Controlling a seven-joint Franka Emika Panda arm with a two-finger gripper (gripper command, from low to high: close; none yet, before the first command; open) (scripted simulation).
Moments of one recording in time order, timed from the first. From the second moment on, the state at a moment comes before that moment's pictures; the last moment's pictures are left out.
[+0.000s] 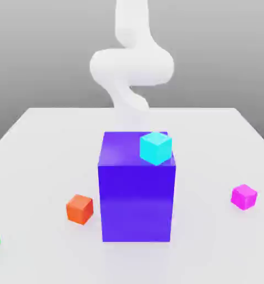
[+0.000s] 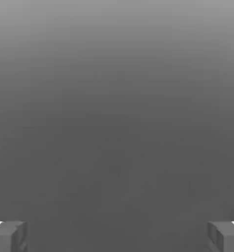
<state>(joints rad) 0.08 -0.73 -0.01 -2.33 0.02 2.34 0.70</state>
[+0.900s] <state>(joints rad) 0.76 0.05 0.16 -2.71 0.00 2.80 -0.30</state>
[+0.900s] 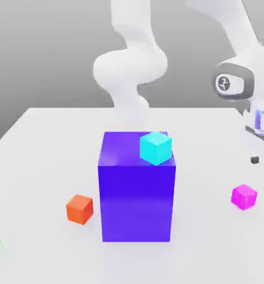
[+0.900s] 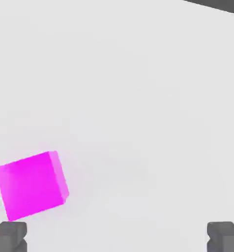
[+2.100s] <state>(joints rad) 0.55 0.16 -0.18 -2.56 0.09 2.73 -0.07</state>
